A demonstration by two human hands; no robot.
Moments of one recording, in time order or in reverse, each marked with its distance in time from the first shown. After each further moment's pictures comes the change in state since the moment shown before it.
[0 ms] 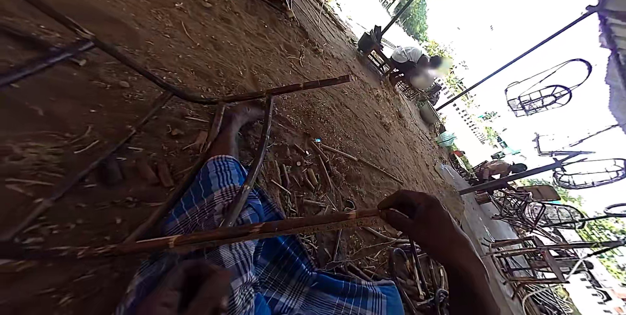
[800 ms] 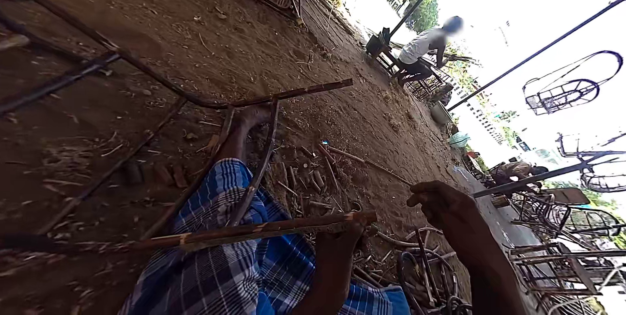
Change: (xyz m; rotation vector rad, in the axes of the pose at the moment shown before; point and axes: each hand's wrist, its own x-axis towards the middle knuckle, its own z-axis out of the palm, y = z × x) left_hand 0.051 -0.008 0.220 -0.716 0.003 -0.189; right_hand -0.015 0.036 -0.024 0.139 0.199 0.041
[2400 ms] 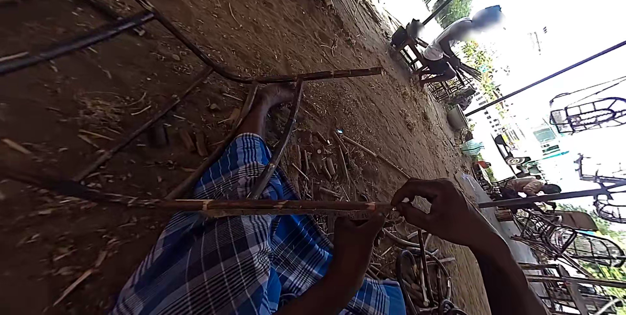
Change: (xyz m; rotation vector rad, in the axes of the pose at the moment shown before) left_hand -0.002 0.007 0.006 0.120 -0.007 0.002; right_hand 0.050 -0.016 0.029 -0.264 -0.446 -0.493
